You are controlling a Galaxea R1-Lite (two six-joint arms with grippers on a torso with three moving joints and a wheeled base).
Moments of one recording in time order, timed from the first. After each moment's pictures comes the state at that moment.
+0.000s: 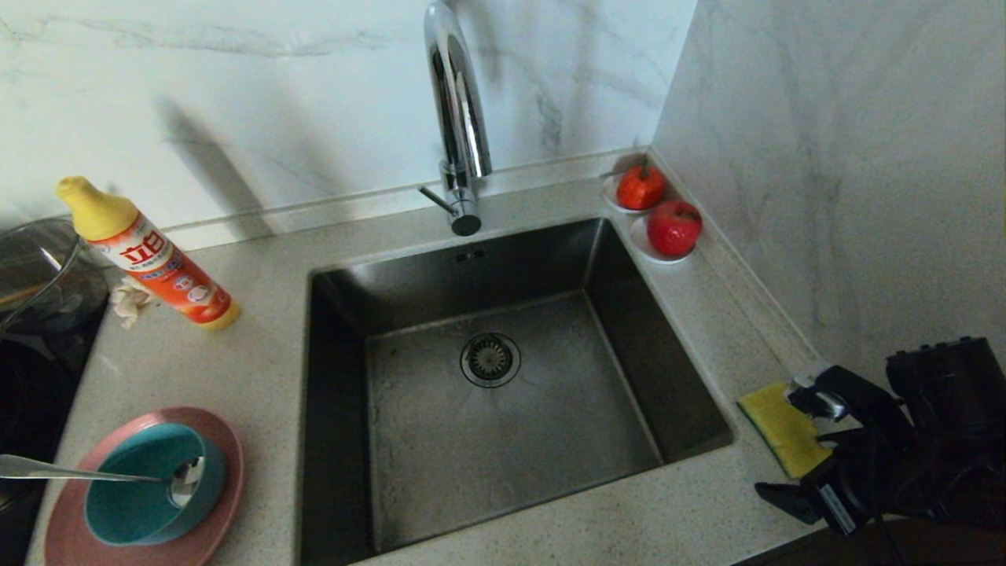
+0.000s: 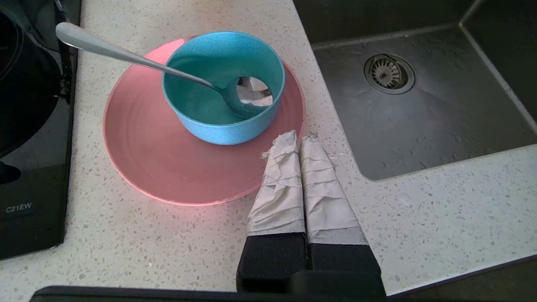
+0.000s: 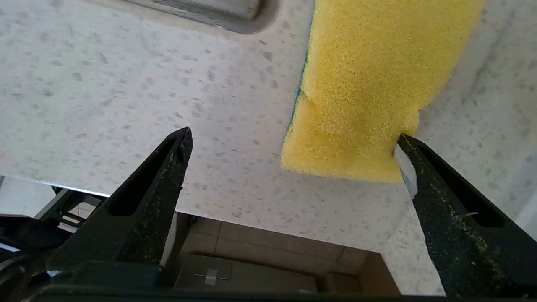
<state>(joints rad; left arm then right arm) -0.02 0.00 0.00 0.00 0.00 0.00 0.22 1.49 -0.58 -0.15 -0.04 -0.28</state>
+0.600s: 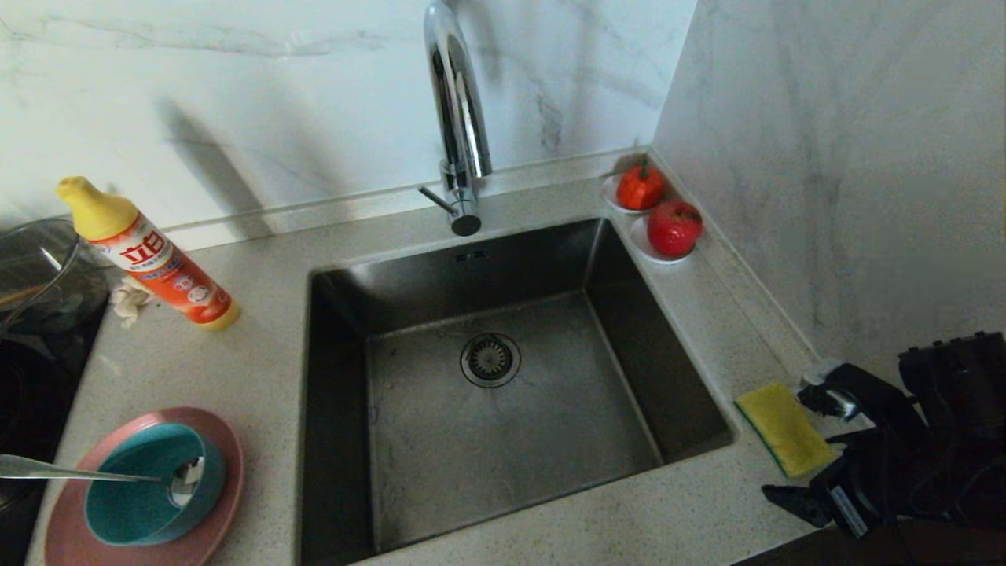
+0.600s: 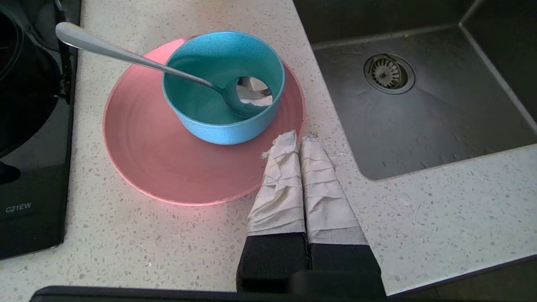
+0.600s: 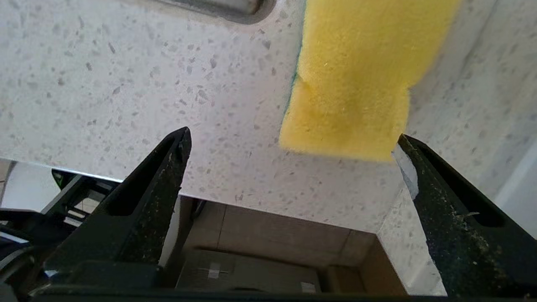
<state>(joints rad) -0.02 0.00 0.00 0.00 0.00 0.00 0.22 1.45 -0.61 -0.07 -0.05 -0.27</state>
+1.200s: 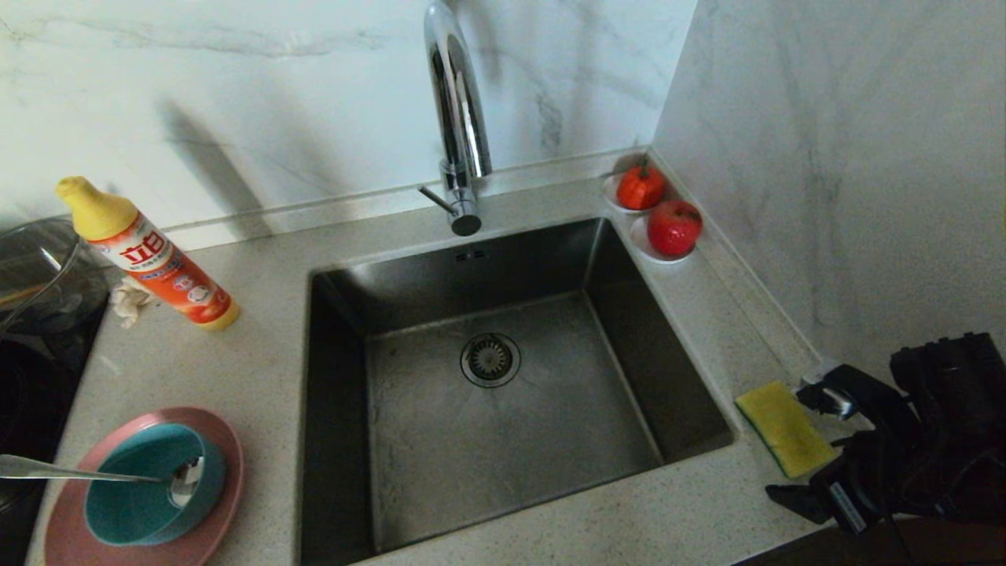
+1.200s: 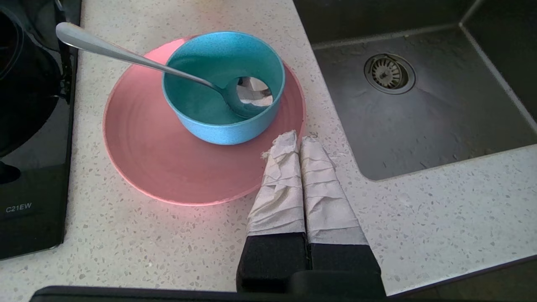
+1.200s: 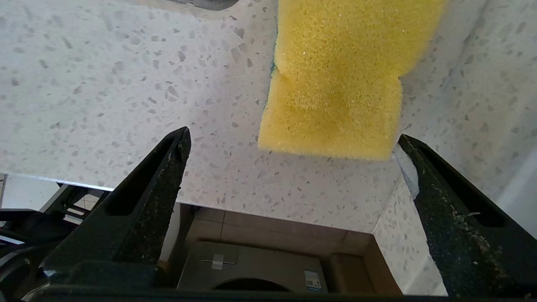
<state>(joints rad) -0.02 0.00 0.00 0.00 0.00 0.00 0.18 1.49 -0.61 -0.07 -0.05 -0.27</state>
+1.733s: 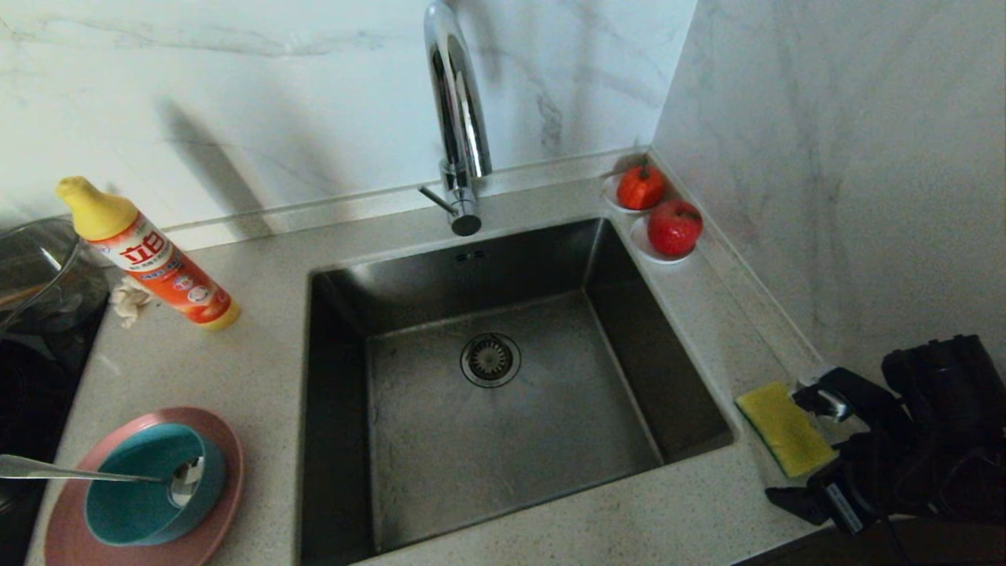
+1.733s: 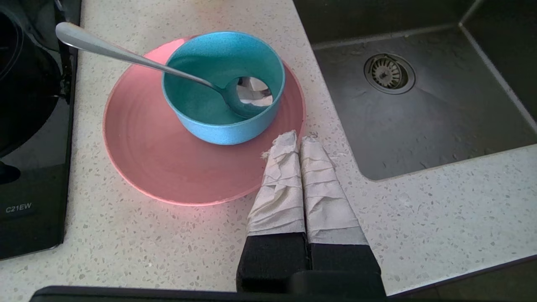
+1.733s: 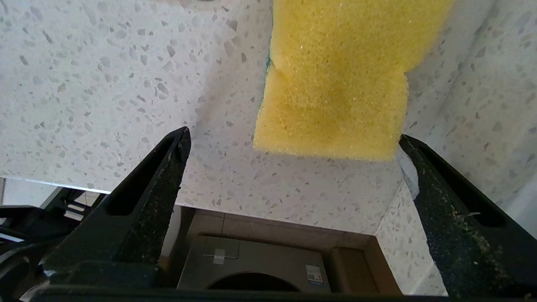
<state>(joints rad) -0.02 0.00 0.00 0.00 0.00 0.00 0.17 1.51 -0.61 -0.07 -0.05 -0.27</state>
